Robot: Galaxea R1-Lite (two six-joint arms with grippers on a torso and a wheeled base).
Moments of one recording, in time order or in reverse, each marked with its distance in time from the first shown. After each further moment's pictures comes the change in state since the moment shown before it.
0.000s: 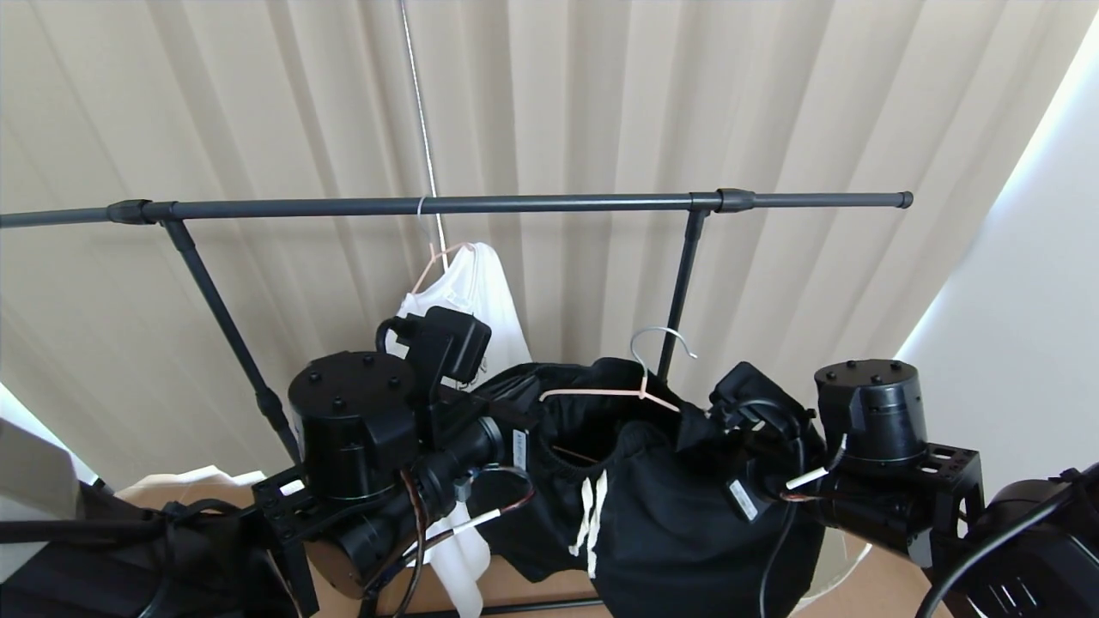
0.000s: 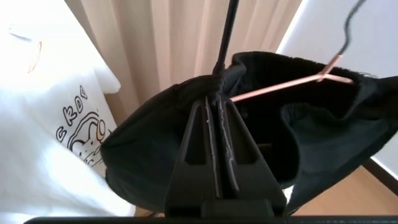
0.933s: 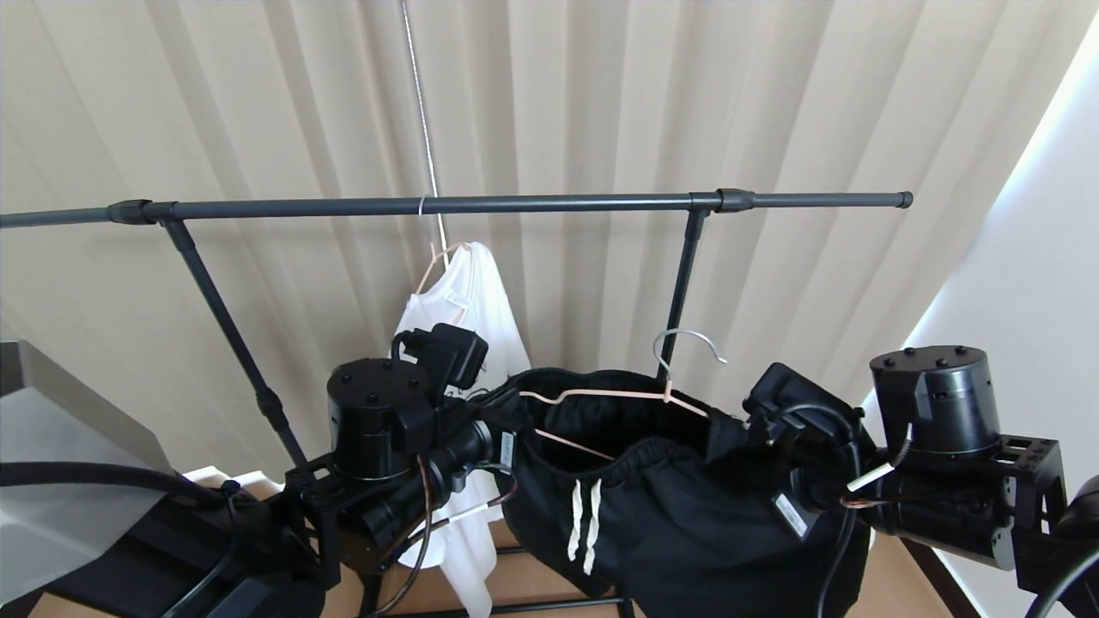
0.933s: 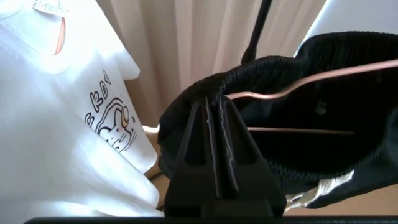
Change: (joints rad) left arm 0.082 0.100 -0.011 -0.003 -0.008 0.033; right arm -0.034 -0.155 -0.003 0.201 0.083 -0.086
